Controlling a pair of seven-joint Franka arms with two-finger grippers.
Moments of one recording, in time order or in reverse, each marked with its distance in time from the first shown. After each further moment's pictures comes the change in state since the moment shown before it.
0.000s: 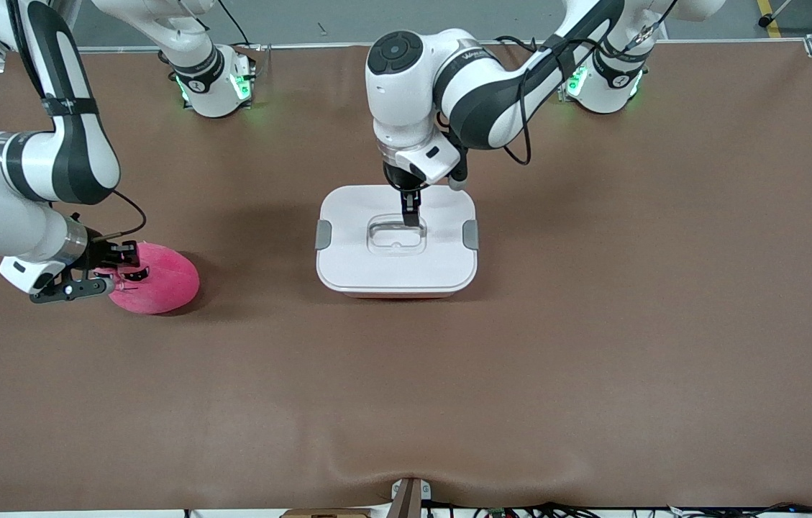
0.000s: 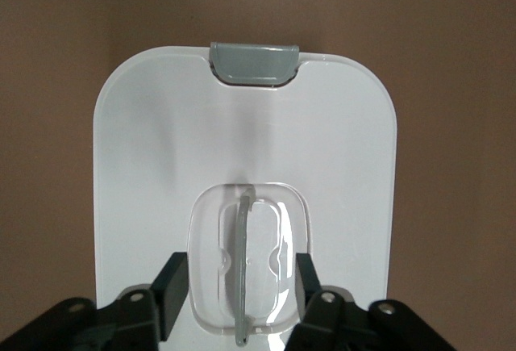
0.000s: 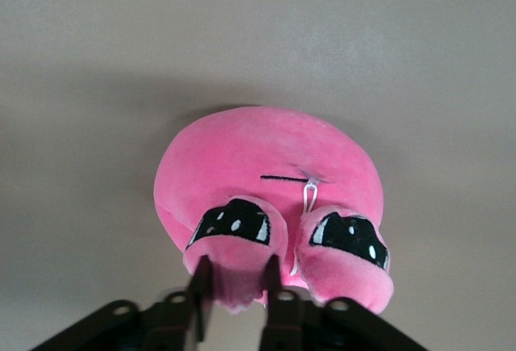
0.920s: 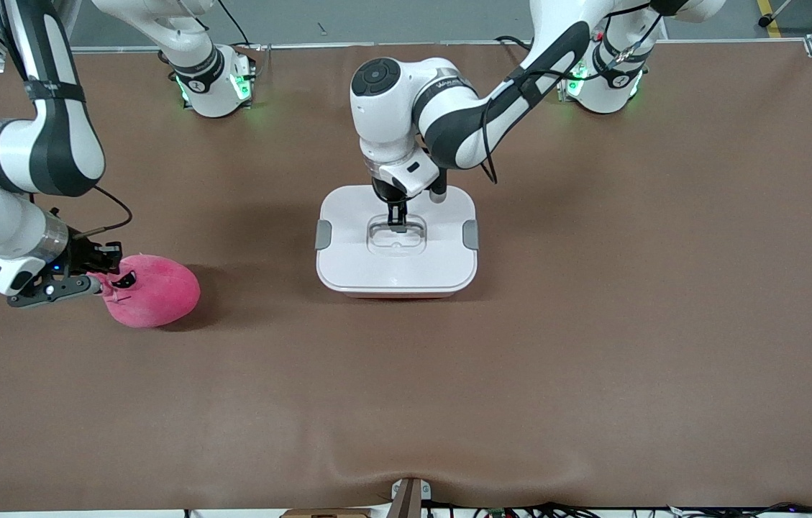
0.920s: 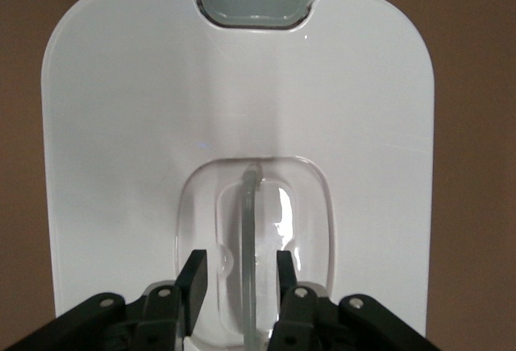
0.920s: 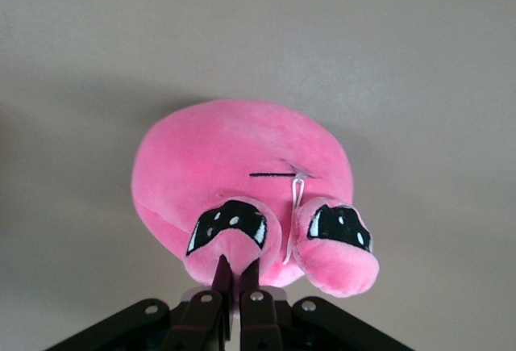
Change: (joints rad) left arm -0.040 0.102 0.001 0.004 0.111 0.086 -0.054; right arm 0.001 -0.025 0.005 0.096 0.000 -0.053 -0.089
